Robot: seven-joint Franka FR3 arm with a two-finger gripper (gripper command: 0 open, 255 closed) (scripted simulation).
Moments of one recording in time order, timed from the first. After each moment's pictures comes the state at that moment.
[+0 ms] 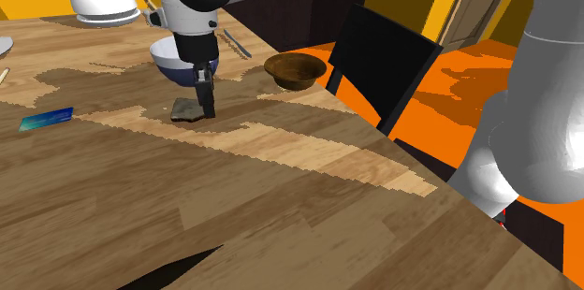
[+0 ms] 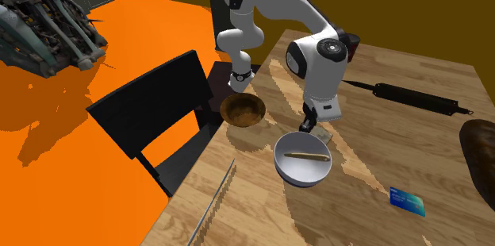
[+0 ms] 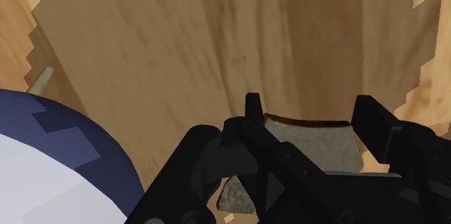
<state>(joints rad) 0.38 0.26 0.18 -1.67 0.05 1.90 -0.53</state>
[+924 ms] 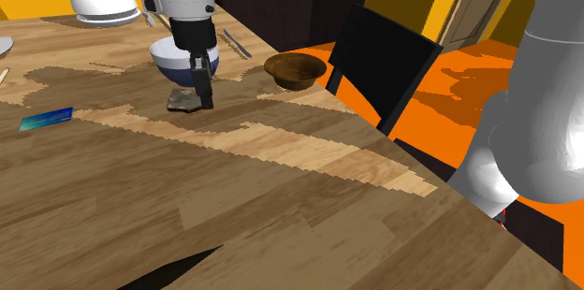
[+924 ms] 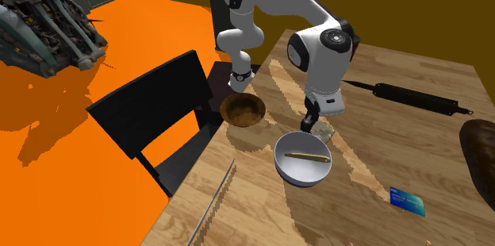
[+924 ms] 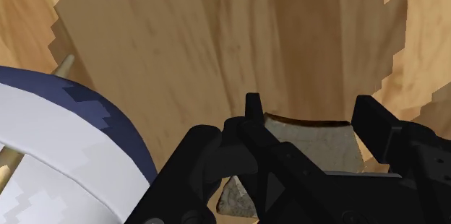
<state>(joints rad) 0.38 0.25 0.18 -1.61 0.06 1.83 -0.53</state>
